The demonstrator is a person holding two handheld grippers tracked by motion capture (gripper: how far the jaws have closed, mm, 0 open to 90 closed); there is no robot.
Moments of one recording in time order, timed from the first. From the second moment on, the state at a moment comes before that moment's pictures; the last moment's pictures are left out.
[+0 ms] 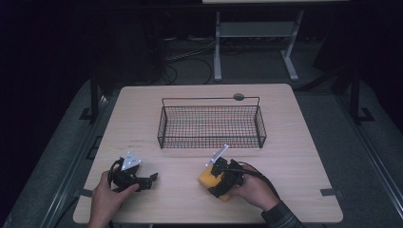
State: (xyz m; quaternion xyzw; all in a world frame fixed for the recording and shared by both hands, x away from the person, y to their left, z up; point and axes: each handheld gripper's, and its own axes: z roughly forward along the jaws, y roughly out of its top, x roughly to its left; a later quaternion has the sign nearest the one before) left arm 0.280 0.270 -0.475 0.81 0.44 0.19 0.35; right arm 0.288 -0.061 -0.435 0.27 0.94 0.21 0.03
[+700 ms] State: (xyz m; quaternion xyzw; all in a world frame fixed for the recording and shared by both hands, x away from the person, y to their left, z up) left arm 0.280 0.269 -0.475 0.81 0.44 0.19 0.35; right arm 0.293 -0.085 -0.424 0.30 0.93 0.22 0.04
